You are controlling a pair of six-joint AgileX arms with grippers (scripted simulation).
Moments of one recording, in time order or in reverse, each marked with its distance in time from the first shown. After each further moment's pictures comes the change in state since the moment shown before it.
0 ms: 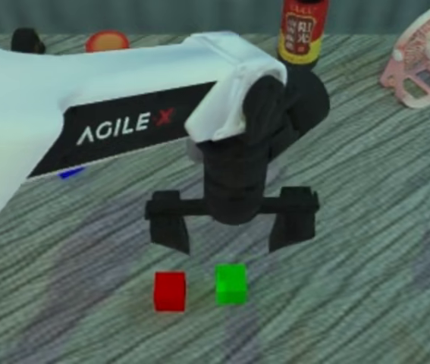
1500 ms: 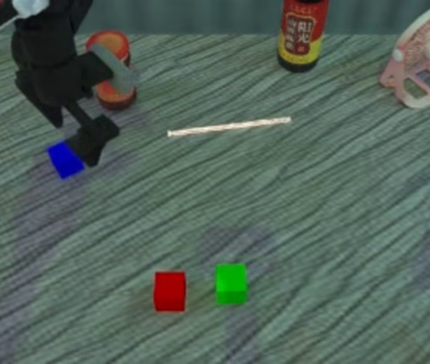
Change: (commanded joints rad) left arm 0.628 0.327 0.427 -0.144 0.020 1.565; right arm 0.000 0.000 0.000 0.000 0.000 0.000
